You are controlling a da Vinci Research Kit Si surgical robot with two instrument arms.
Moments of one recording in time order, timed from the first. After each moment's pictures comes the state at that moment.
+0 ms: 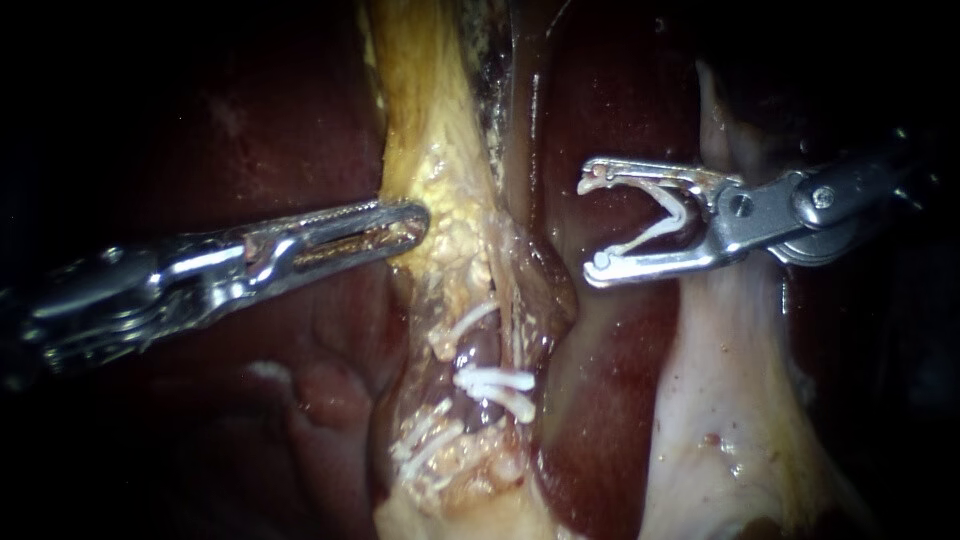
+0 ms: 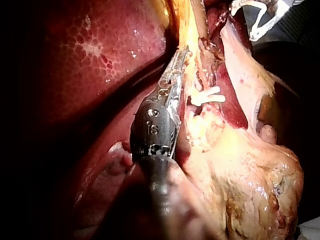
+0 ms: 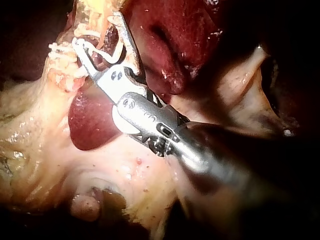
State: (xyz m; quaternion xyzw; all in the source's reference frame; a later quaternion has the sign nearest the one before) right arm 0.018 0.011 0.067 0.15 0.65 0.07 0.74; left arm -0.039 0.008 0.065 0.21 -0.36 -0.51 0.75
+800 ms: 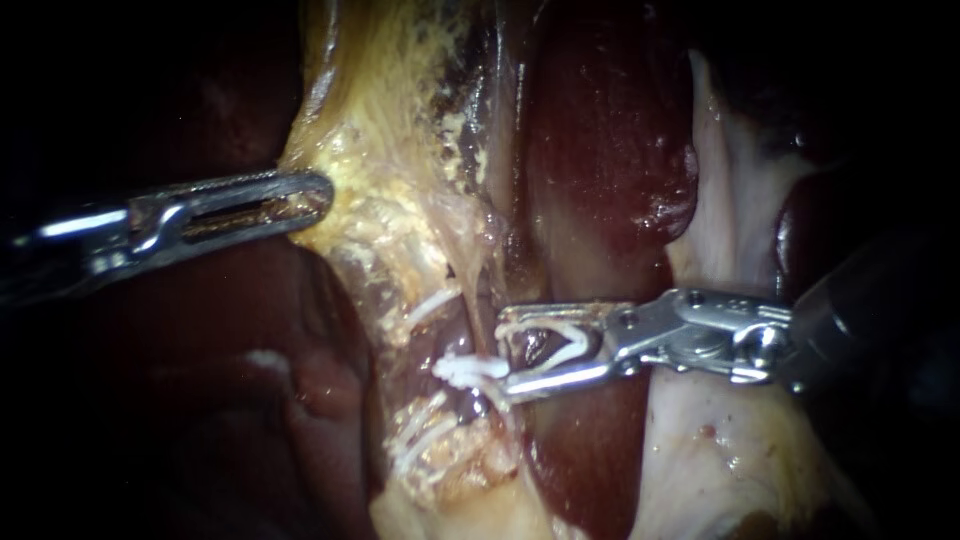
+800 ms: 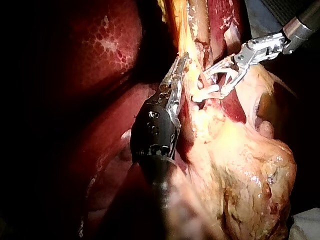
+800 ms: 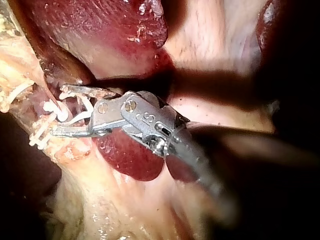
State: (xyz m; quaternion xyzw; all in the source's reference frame) right arm 0.026 0.001 0.081 0.36 0.53 0.27 0.72; left arm -0.032 0.012 0.056 0.19 -0.37 -0.54 0.73
